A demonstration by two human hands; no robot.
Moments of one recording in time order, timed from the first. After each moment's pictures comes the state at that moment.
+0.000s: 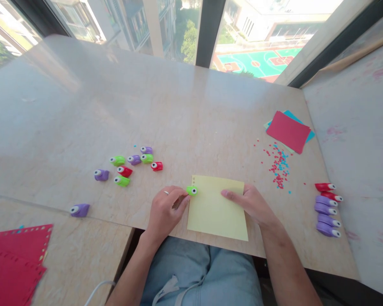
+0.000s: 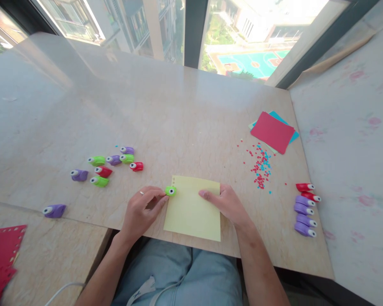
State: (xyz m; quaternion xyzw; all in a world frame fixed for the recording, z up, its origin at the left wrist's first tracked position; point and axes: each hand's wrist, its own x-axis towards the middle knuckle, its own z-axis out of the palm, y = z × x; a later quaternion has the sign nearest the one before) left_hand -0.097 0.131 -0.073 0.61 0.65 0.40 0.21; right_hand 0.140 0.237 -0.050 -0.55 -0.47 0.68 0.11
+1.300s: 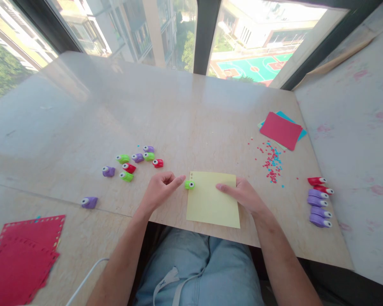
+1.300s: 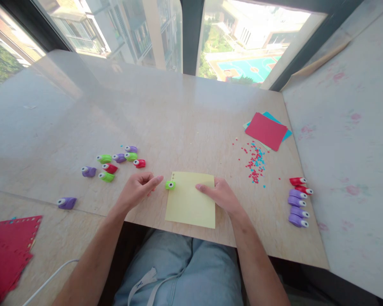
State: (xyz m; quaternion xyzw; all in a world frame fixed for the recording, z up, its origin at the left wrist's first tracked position) left_hand -0.123 0.160 -0.046 0.47 0.70 0.35 0.41; right_hand 0.139 0.239 -0.053 -0.52 -0.51 0.67 0.13
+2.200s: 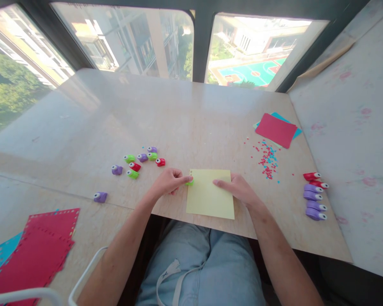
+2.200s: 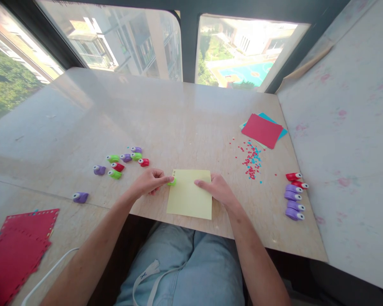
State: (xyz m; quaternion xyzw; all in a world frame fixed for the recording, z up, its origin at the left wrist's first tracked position) left_hand -0.116 0.178 -0.045 0.46 0.70 0.22 0.50; right_hand 0.137 0.241 -0.056 -0.50 -0.54 0.66 0.14
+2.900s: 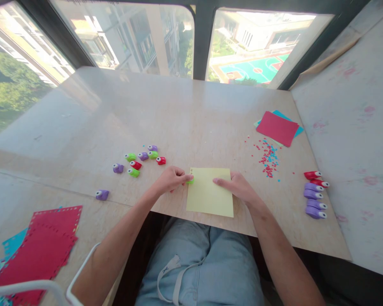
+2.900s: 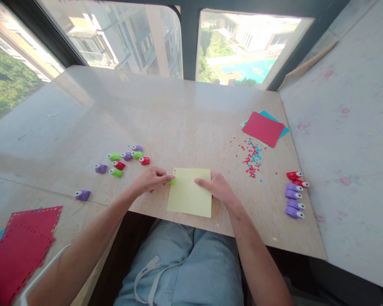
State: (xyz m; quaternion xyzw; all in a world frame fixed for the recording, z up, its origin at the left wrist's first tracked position) left_hand -0.116 0.183 -0.043 0.49 0.67 0.21 0.52; right_hand 0.137 0.242 -0.056 -0.50 -0.56 0.65 0.13
